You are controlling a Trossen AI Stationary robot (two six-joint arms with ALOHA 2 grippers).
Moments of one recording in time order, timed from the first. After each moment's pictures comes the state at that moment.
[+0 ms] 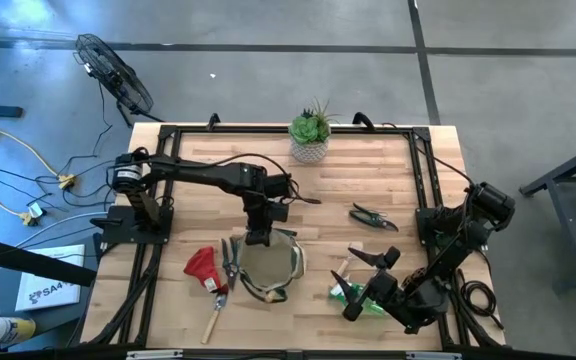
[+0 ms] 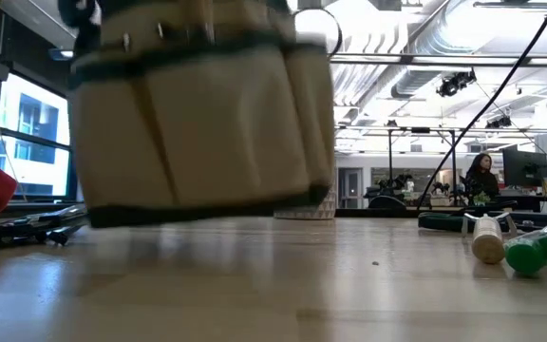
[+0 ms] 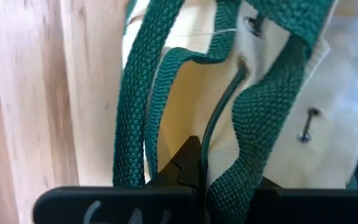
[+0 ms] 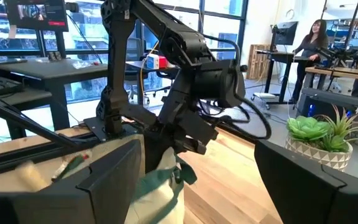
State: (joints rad) left arm 0.09 1.77 1.34 -0.84 0.67 -0.03; right arm 0.91 1.72 0.96 1.23 1.57 -0.44
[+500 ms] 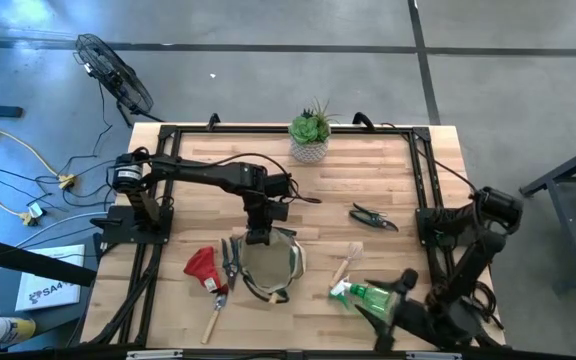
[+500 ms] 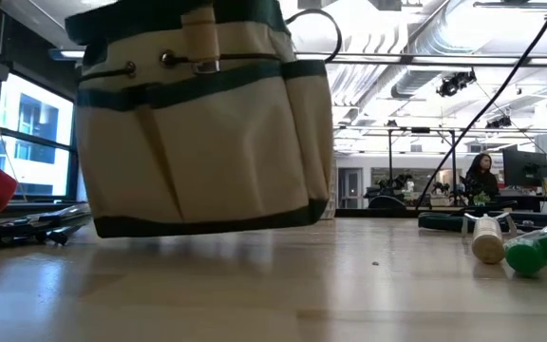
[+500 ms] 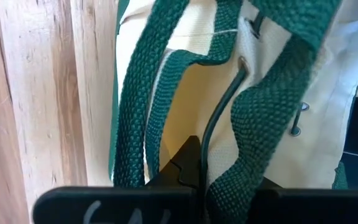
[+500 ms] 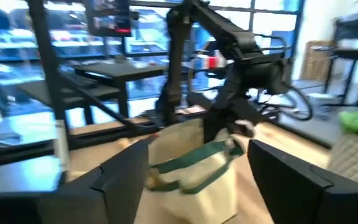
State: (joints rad) left arm 0.09 1.77 1.34 -0.84 0.66 -0.03; right arm 1.13 1.72 0.96 1.18 1.57 -0.34
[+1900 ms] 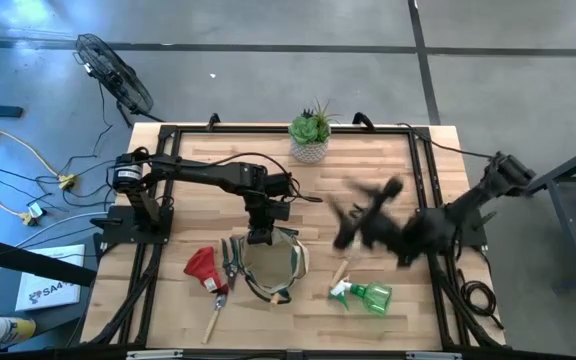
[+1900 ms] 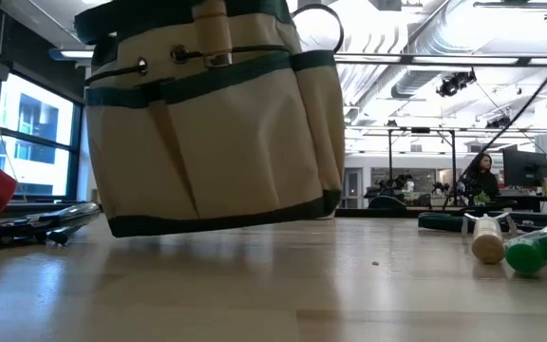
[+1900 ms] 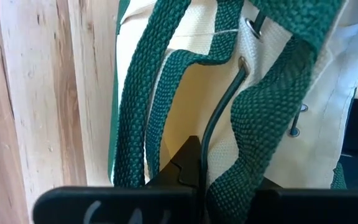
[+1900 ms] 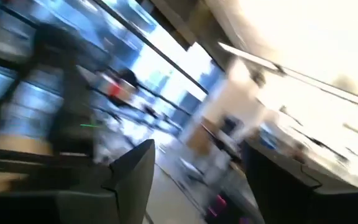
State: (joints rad) left arm 0.09 1.77 1.34 -0.80 0.66 -0.03; right arm 0.53 1.34 1.05 0.93 1.16 -1.14
